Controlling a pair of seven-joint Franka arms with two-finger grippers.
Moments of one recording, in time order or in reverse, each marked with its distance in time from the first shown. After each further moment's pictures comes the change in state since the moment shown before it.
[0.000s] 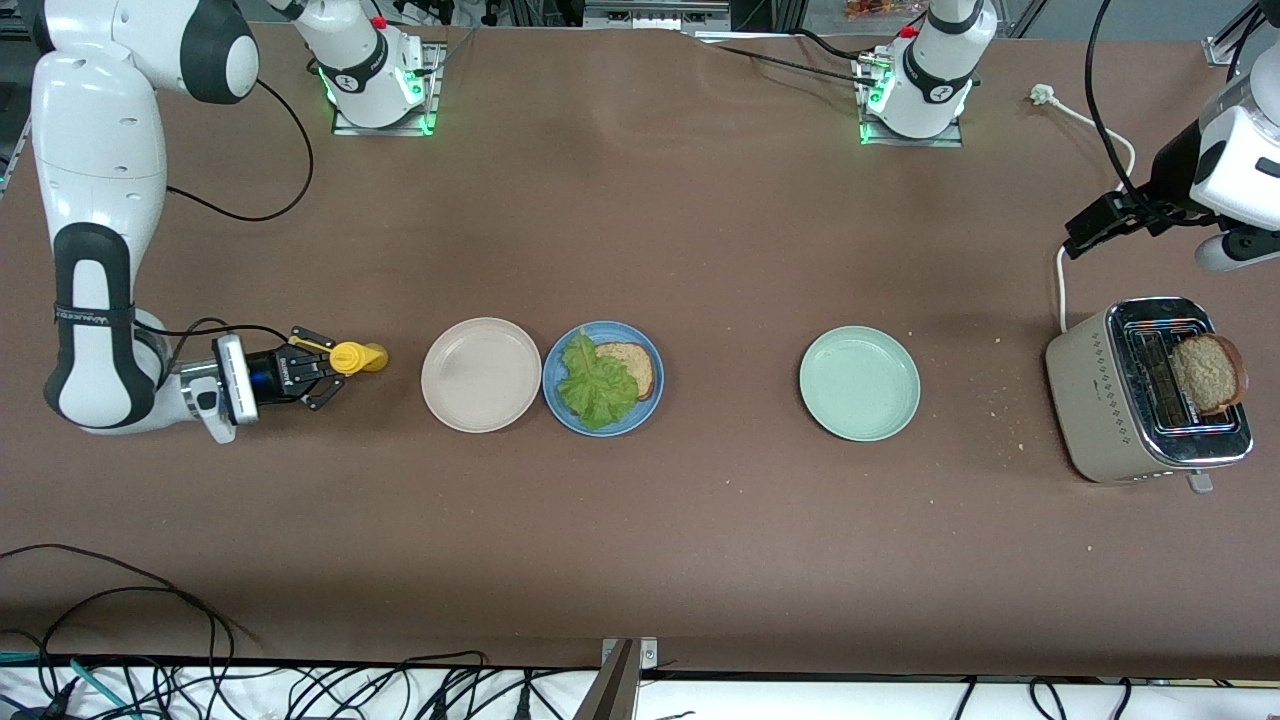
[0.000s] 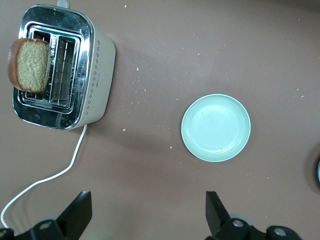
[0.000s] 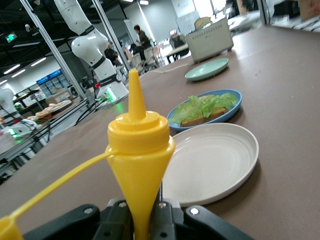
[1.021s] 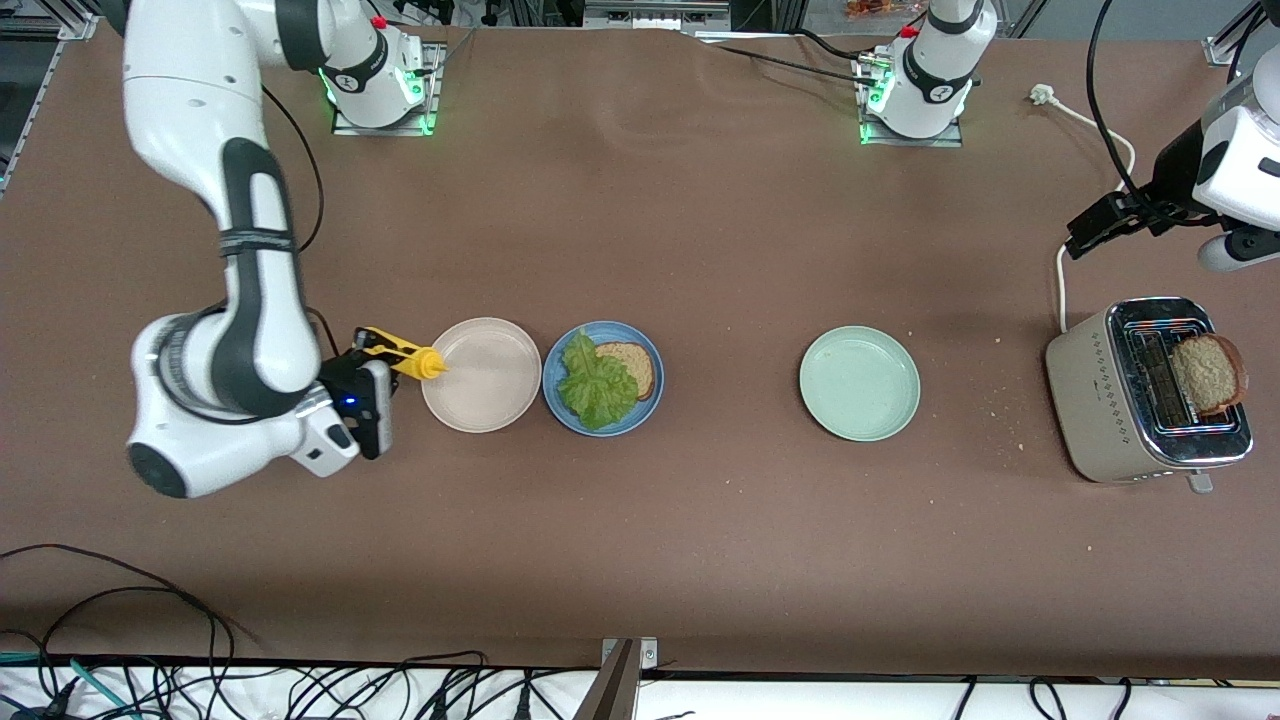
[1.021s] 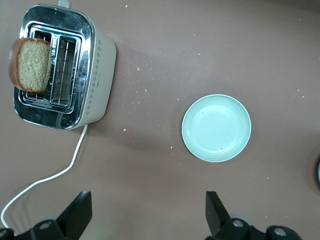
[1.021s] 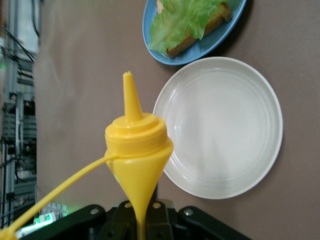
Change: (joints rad) left arm 0.003 0.000 0.000 0.000 0.000 0.000 0.000; right arm 0.351 -0.057 -0.004 0.373 -0.547 0.061 0.839
